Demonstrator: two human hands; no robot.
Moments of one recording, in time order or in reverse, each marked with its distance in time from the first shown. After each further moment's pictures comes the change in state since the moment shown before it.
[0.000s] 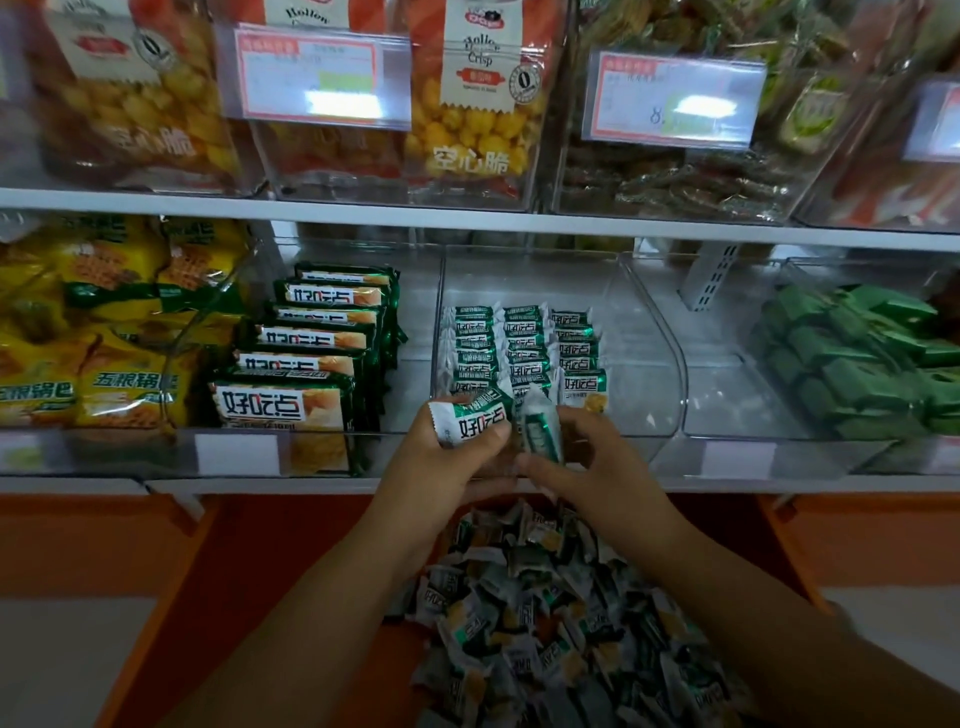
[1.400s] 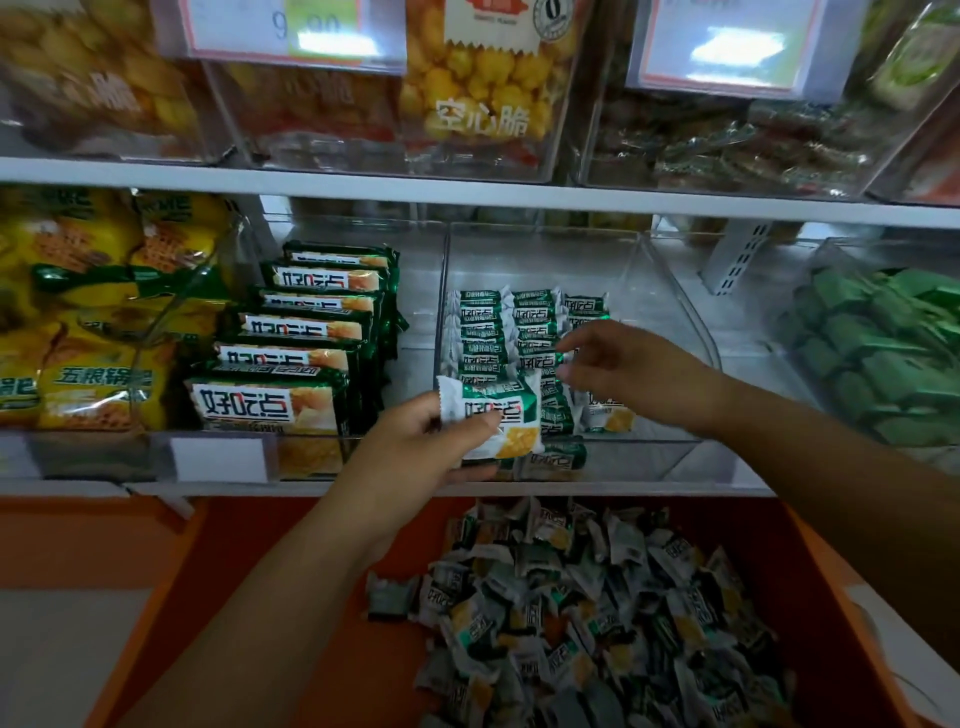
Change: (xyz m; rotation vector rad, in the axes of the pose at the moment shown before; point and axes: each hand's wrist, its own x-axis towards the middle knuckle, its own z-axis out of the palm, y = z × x) left_hand 0.018 0.018 -0.022 0.198 -0.055 -0.063; right_hand 0.098 -0.017 -0.054 -0.436 -0.222 -0.047
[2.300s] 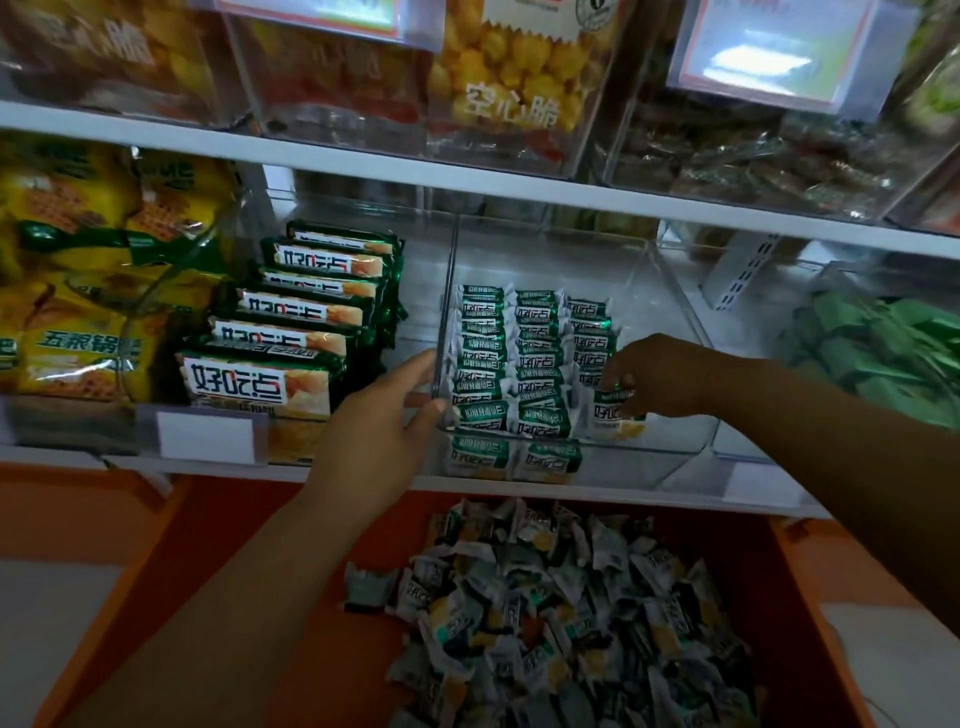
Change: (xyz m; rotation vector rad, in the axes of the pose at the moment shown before) left_hand 0.029 -0.028 -0.025 0.743 0.305 0.352; right_hand 0.036 0.032 -0.026 -0.862 -0.282 0.013
